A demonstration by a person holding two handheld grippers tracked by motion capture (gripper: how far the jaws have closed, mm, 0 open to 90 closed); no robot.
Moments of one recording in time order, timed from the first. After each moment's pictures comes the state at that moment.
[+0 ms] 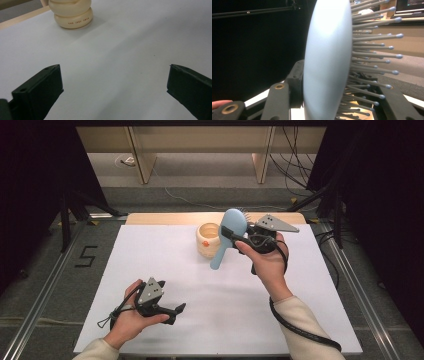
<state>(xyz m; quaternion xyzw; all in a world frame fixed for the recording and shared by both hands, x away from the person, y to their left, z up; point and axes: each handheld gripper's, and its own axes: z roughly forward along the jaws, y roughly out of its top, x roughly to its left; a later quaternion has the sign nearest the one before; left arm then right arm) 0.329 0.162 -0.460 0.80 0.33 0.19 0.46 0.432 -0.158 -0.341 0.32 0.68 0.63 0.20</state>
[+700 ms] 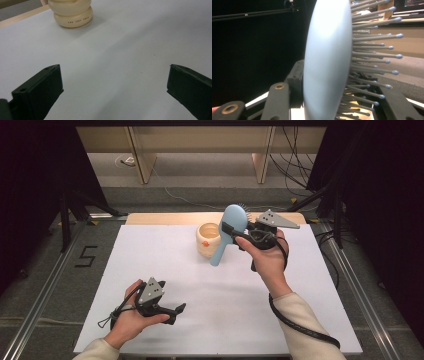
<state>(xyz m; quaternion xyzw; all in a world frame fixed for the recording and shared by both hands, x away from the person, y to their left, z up) 0.330 0.161 -0.461 0.80 0.33 0.19 0.46 0.438 -0.158 -0.335 0.33 0.67 0.63 0.20</state>
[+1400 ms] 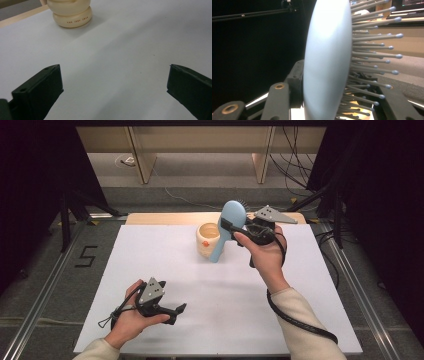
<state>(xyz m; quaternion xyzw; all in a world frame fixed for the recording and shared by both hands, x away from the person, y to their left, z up) 0.330 0.160 -0.461 0.80 0.33 0.19 0.46 0.447 -0.154 -0.331 0.34 0.67 0.63 0.20</state>
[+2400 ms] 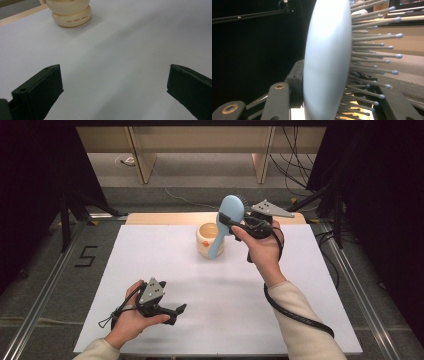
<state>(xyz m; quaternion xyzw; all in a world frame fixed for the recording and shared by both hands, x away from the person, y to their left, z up) 0.330 0.160 -0.462 0.81 0.33 0.19 0.46 0.460 -0.149 -0.325 0.35 0.67 0.63 0.20</state>
